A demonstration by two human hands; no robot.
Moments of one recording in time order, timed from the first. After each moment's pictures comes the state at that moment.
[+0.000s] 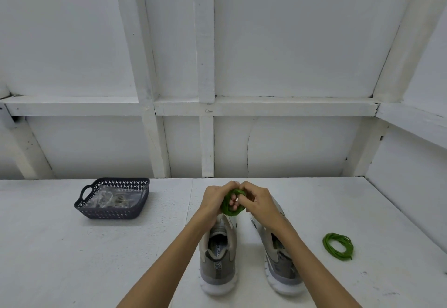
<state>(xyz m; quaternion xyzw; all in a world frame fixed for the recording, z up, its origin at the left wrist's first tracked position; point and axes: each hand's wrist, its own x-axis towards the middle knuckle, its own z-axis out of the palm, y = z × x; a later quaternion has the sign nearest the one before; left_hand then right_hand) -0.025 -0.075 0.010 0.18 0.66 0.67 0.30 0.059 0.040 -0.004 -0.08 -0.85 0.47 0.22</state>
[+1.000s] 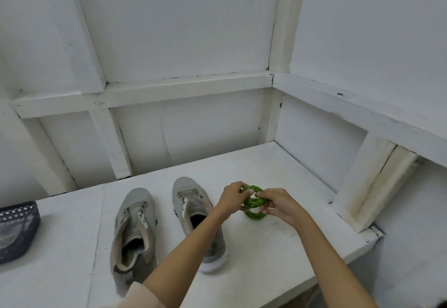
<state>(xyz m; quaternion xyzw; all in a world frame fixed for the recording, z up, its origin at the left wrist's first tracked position) 0.103 0.113 -0.047 0.40 0.70 0.44 0.38 0.247 0.185 -0.042 -0.41 -0.55 0.70 0.19</state>
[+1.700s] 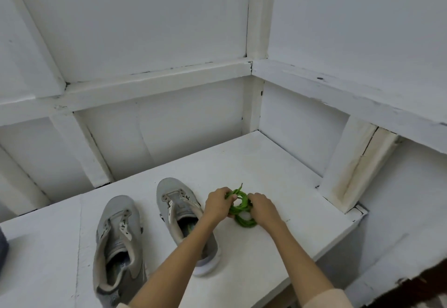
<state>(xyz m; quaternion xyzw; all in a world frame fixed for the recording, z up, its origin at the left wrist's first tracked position) 0.100 0.112 -0.075 0.43 0.76 0.36 0.34 0.228 0.184 -0.111 -0.48 -0.86 0.18 0.02</state>
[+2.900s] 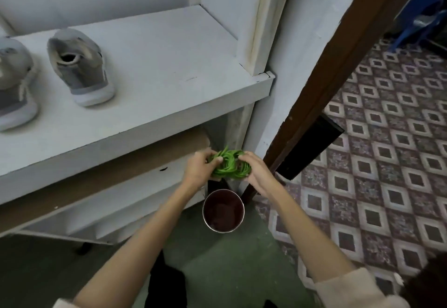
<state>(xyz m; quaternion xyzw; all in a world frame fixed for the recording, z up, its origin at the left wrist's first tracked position) 0.416 -0.022 -0.195 0.38 0.74 0.39 0.39 0.560 0.059 -0.214 -0.45 -0.39 0.78 0.22</state>
